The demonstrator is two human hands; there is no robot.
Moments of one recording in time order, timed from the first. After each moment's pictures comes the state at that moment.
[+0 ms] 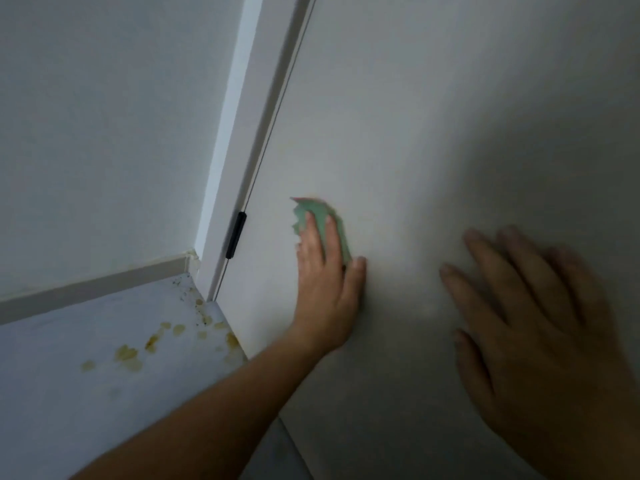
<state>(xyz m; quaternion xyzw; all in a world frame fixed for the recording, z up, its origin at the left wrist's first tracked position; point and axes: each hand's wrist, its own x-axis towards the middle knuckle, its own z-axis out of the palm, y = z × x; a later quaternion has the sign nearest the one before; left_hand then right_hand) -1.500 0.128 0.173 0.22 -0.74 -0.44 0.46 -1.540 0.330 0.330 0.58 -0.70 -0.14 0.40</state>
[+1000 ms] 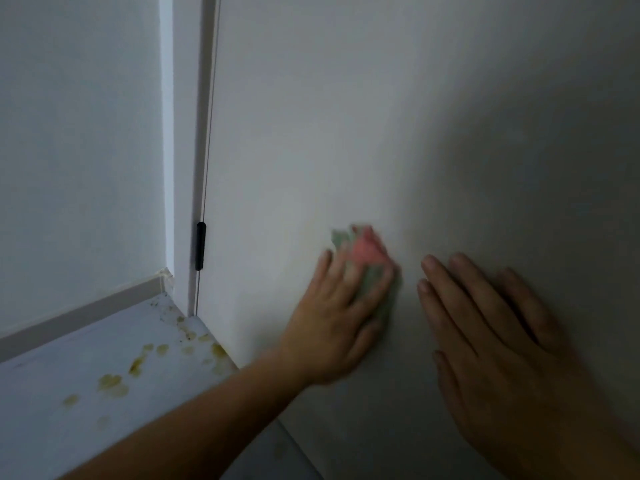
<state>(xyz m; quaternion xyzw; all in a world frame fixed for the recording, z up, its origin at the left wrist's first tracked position) -1.493 0.172 0.176 -0.02 -0.88 -0.11 0.45 -1.523 0.374 0.313 0.54 -0.69 -0.20 0.43</state>
